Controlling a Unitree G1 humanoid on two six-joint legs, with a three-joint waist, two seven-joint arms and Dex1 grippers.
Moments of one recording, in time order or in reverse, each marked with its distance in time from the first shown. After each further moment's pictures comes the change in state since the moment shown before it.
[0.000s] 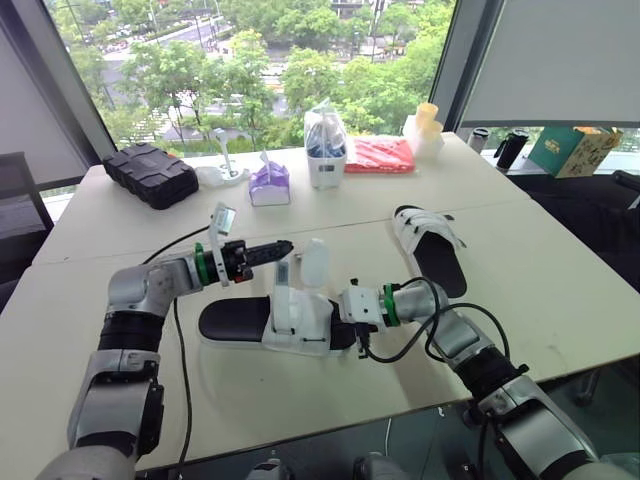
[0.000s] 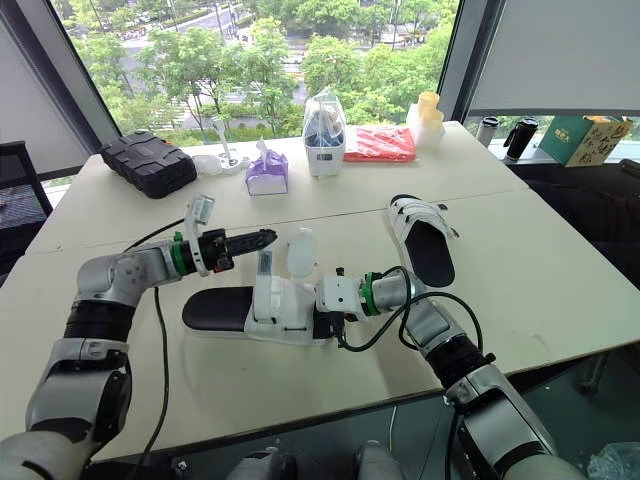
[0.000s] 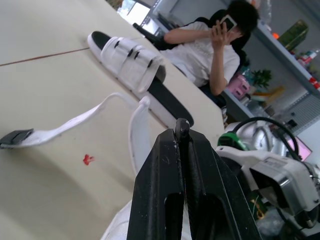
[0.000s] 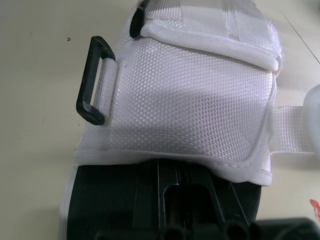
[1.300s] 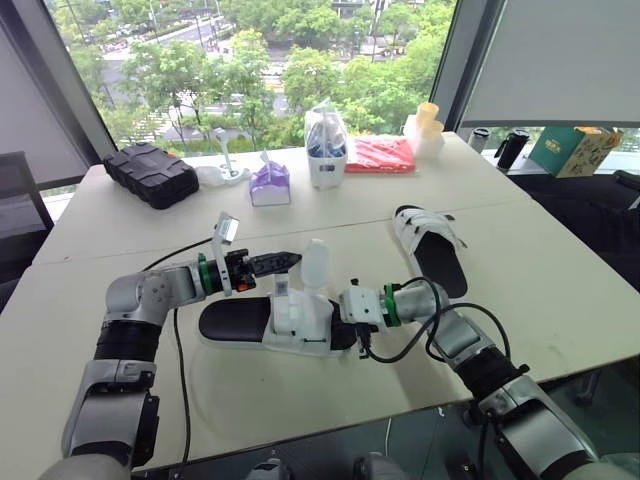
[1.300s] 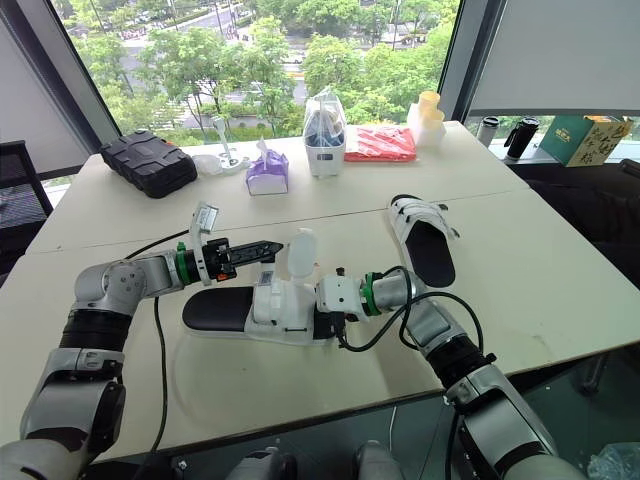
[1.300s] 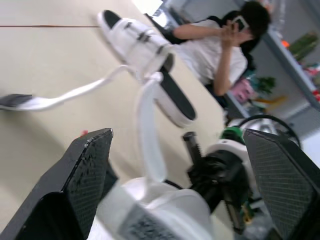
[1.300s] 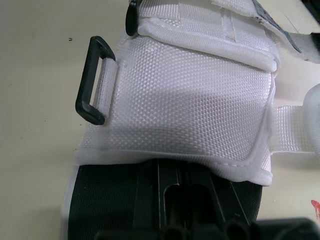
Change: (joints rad) left arm 0.053 0.020 -0.030 -0.050 -0.079 0.054 0.178; right arm 0.001 -0.001 -0.002 -0.001 0.002 -0.001 0.008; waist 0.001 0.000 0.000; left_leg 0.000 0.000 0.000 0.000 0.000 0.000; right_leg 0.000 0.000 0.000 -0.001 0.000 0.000
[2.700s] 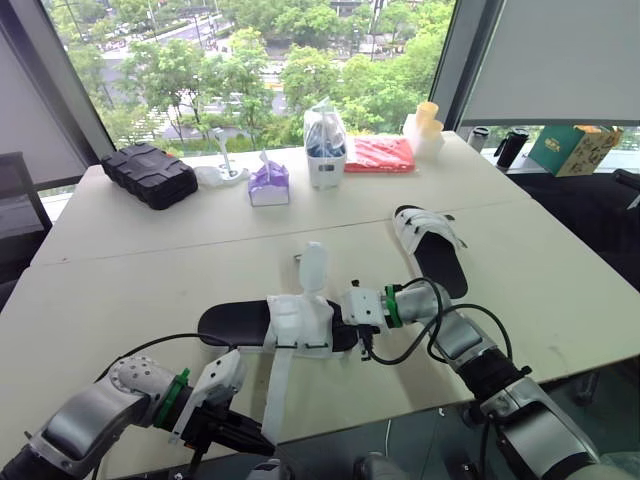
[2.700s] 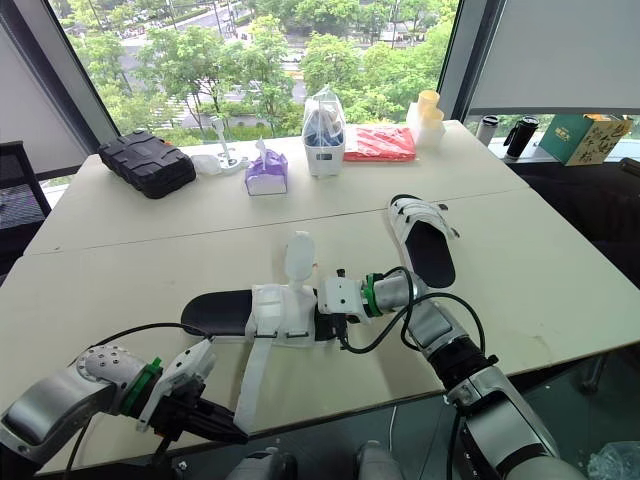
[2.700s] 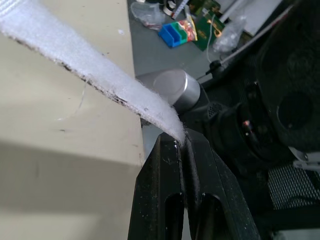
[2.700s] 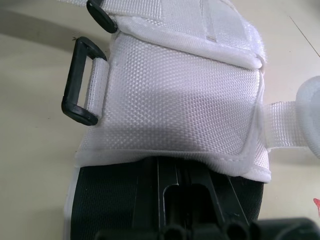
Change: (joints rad) left arm 0.699 0.422 -0.306 -0.724 0.209 -0.390 -0.438; right arm 0.010 -0.006 -0.004 -0.017 0.005 0.004 0.018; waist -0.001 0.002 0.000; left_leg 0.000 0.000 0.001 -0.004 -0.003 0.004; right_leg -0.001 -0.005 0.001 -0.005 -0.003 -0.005
